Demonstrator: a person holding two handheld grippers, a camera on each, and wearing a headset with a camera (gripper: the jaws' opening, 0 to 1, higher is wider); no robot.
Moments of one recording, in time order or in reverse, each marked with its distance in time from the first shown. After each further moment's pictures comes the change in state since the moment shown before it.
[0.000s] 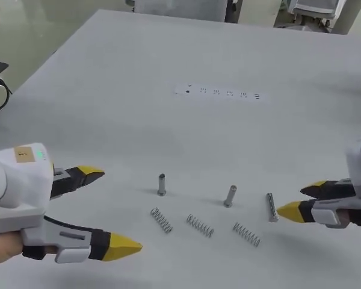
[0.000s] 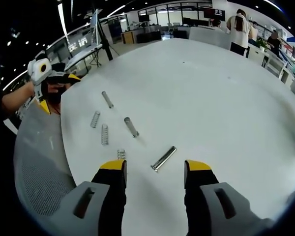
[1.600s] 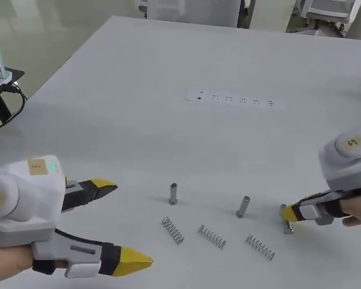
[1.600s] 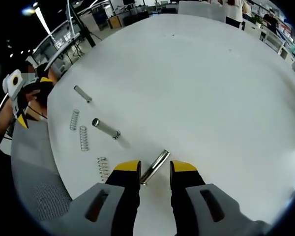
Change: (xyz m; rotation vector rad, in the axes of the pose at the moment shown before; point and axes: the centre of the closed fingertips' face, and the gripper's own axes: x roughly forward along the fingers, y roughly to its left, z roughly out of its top) left arm -0.003 -0.004 -0.004 -0.023 0.013 -0.020; right arm 0.055 -0.019 -0.010 0.126 0.202 -0.025
